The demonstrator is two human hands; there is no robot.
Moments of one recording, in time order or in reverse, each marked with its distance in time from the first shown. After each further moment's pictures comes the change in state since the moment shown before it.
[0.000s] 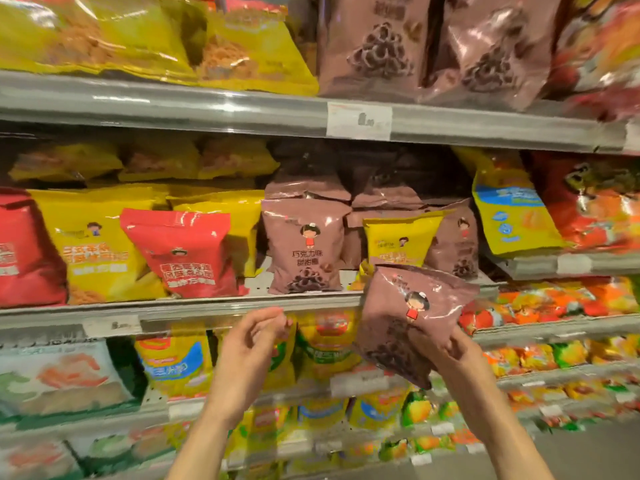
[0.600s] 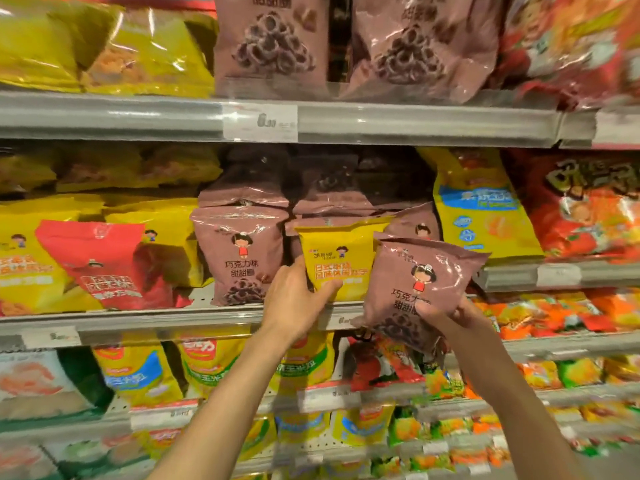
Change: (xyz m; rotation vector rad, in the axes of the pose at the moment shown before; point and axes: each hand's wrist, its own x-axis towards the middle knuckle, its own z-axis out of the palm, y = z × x) left_hand 0.082 0.020 0.169 0.767 0.007 0.314; right_hand 0.084 -0.016 -0.111 -0.042 -0.098 -0.063
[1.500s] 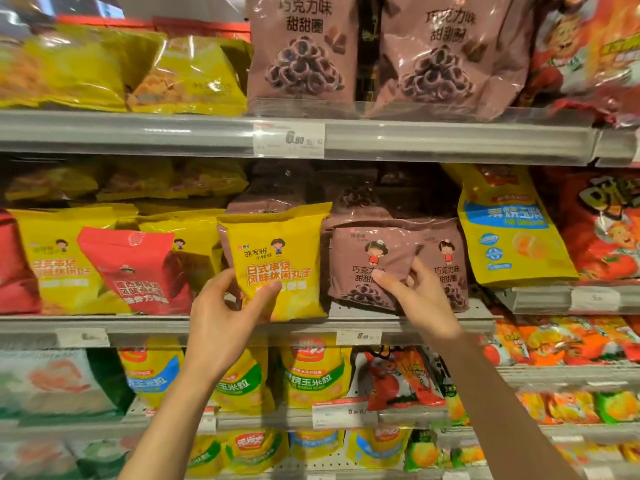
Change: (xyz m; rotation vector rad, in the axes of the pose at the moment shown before) left_hand -0.038 -0.044 -0.093 -0.335 0.262 -0.093; right_hand 0.077 -0.019 0.076 -0.067 -0.085 -0.093
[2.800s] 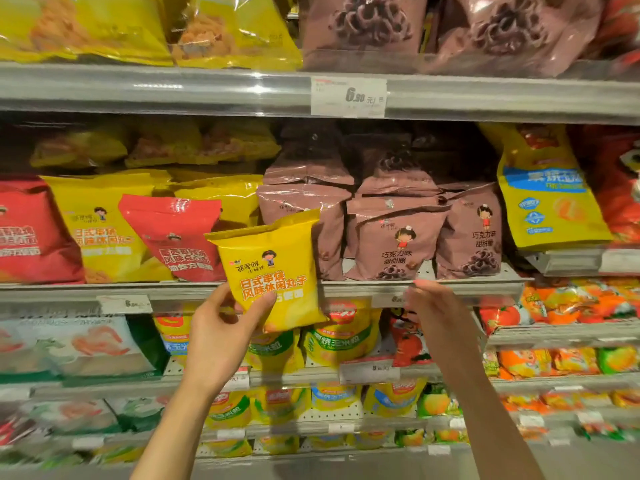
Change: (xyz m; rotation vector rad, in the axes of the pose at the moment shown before) left_hand -0.035 -0.054 -0.063 -0.139 -0.065 -0.200; right_hand -0.090 0.038 0.046 -0.079 0.249 0.033
